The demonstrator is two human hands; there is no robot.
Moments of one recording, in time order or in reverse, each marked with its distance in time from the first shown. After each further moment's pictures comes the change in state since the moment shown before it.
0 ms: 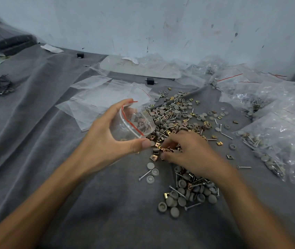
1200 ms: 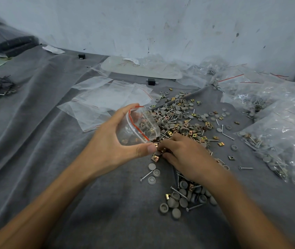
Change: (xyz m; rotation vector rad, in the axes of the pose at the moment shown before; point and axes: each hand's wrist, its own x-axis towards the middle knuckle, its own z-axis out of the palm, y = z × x) left_hand -0.001 -0.006 0.006 0.042 -0.027 -0.021; right_hand 0.002 -0.006 0.014 -0.242 -0.060 -0.080
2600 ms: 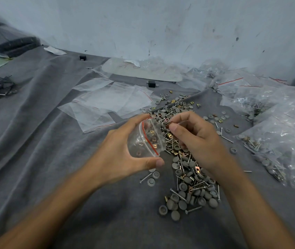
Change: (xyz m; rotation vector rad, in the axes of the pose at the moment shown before) left_hand -0.006 0.011 0.014 0.081 -0.082 0.059; right_hand -0.007 -0.005 -0.029 1.073 0.390 -0.063
